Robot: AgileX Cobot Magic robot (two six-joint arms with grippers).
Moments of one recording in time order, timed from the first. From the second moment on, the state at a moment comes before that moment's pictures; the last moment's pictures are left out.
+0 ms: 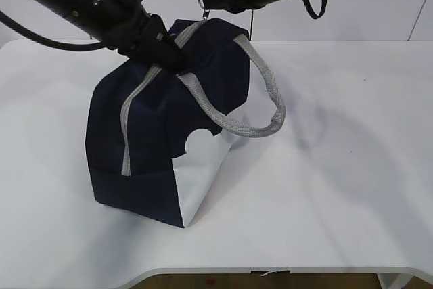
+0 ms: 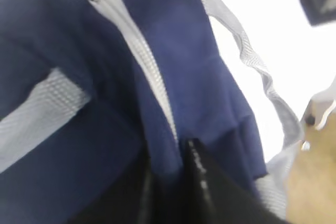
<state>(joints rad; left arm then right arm) -0.39 1.80 -1.47 -0.78 0.90 0.78 0.34 1.92 -1.64 0.87 0.47 -0.93</state>
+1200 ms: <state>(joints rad) -0.26 1.74 -1.50 -0.62 1.04 0.77 0.25 2.12 -1.65 0.83 0.53 -0.82</state>
